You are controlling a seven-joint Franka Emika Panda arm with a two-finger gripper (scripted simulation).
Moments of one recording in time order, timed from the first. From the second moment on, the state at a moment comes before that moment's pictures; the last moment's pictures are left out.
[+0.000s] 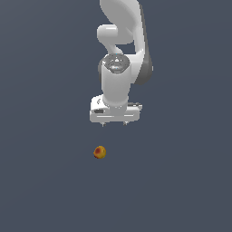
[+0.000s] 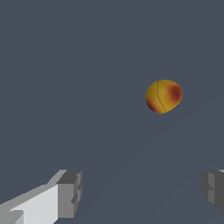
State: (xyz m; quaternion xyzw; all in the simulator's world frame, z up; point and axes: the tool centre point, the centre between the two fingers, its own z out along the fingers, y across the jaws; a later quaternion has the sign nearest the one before) arm 0.000 -0.006 0.171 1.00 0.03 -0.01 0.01
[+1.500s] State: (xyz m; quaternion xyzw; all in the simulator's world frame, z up) arm 0.072 -0.072 0.094 0.96 -0.29 0.00 0.00
